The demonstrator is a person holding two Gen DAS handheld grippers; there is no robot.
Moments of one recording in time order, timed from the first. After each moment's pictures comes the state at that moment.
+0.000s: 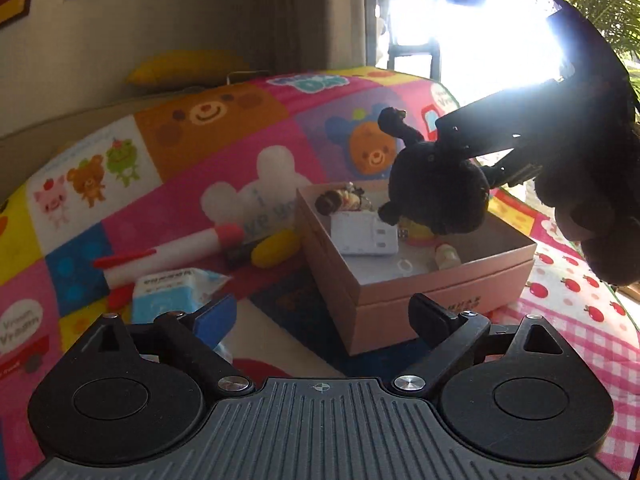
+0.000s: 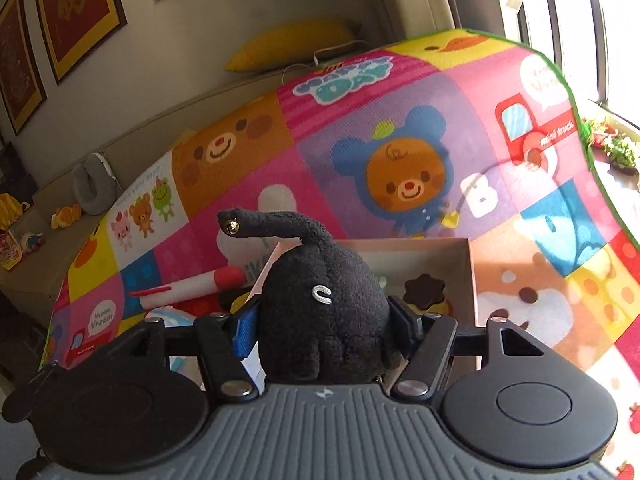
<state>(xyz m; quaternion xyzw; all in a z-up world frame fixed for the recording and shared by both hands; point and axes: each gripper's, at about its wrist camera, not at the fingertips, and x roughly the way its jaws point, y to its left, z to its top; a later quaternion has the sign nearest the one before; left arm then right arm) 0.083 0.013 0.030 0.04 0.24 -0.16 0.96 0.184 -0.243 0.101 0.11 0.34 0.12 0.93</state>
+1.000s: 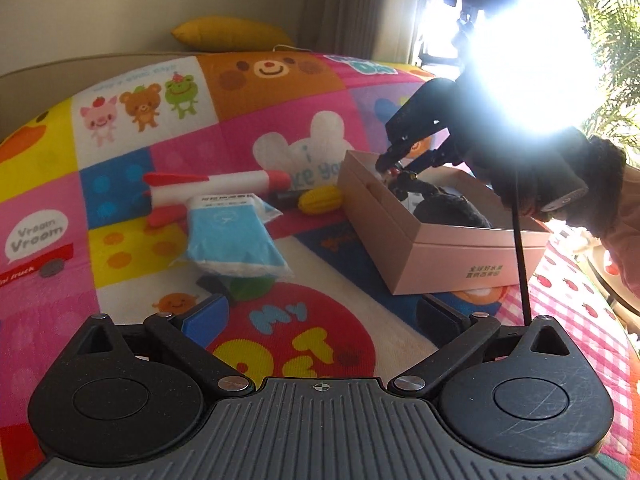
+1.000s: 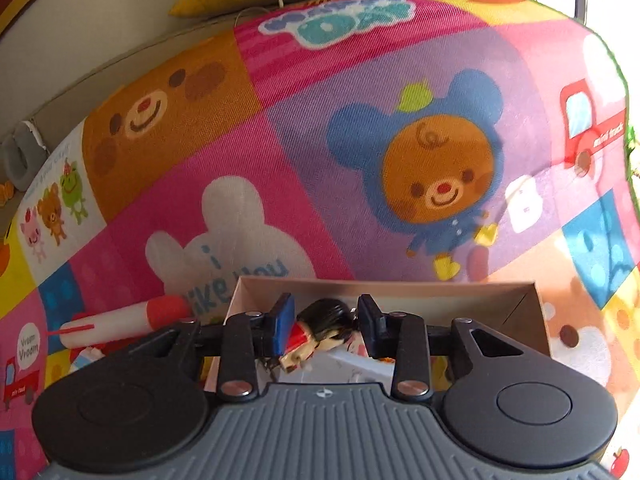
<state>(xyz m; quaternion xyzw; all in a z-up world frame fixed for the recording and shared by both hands) 0.056 0.079 0.004 -0.04 0.26 -0.15 0.95 0.303 -0.186 0.074 0.07 0.42 0.04 0.90</state>
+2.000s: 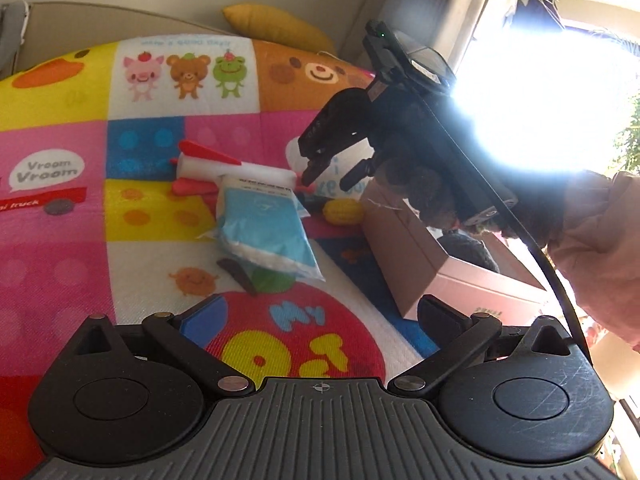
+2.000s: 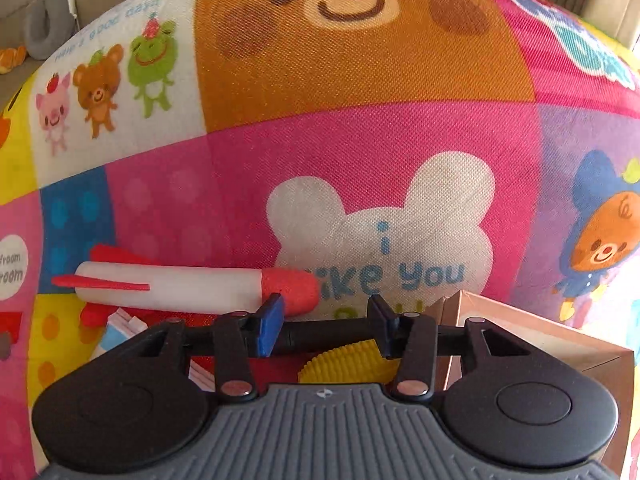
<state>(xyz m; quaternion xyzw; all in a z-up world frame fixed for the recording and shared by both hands) 0.061 0.113 -0.010 -0.17 0.26 -0.14 0.94 0.349 -0.038 0.048 -0.09 0.48 0.05 0.87</state>
